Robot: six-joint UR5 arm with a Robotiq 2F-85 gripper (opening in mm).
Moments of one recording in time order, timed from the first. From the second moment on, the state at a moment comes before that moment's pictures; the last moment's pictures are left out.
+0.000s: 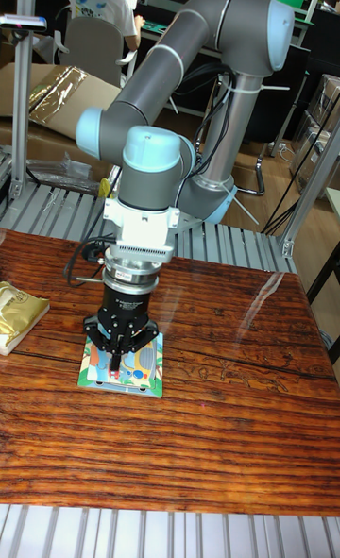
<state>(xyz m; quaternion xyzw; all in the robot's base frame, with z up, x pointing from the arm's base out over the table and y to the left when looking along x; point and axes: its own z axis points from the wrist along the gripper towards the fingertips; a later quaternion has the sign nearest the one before) 0.590 -0.042 0.021 -0.06 0.99 0.02 0.11</state>
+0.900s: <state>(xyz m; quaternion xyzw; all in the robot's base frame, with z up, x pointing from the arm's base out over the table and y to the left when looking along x) 0.593 -0.048 0.014 -0.06 0.99 0.02 0.12</state>
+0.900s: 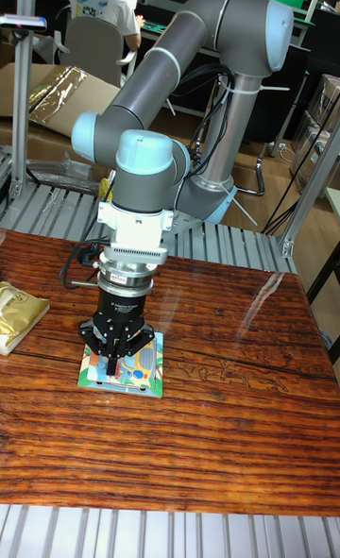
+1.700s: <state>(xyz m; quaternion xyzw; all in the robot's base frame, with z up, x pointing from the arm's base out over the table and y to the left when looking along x) 0.586 -0.052 0.009 -0.06 0.99 0.02 0.12</state>
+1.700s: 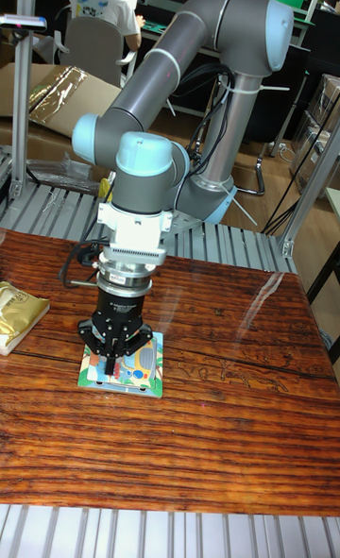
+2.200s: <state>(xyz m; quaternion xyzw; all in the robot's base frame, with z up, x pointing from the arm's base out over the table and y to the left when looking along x) 0.584 -0.055 0.008 -0.06 0.99 0.02 0.12</state>
